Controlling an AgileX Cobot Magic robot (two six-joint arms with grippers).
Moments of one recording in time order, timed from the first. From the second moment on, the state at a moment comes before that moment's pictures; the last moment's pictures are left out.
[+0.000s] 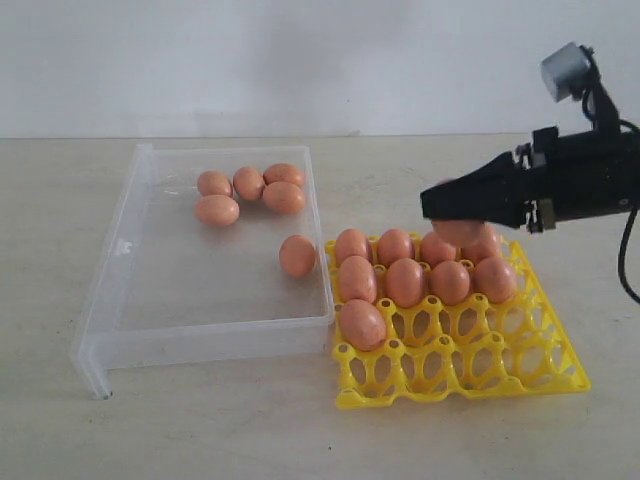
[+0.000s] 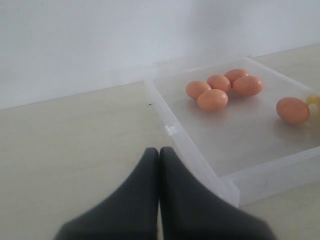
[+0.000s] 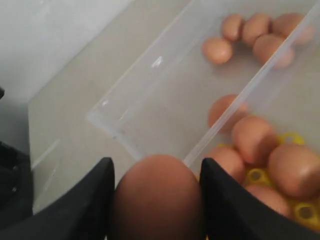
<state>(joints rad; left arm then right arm) -0.07 0.00 0.00 -0.19 0.27 0.32 -0.05 1.72 -0.90 -1.72 -1.20 1.52</state>
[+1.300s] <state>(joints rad) -0.07 0.00 0.00 -0.19 0.27 0.32 0.22 1.54 -0.60 -1.35 -0.81 1.07</state>
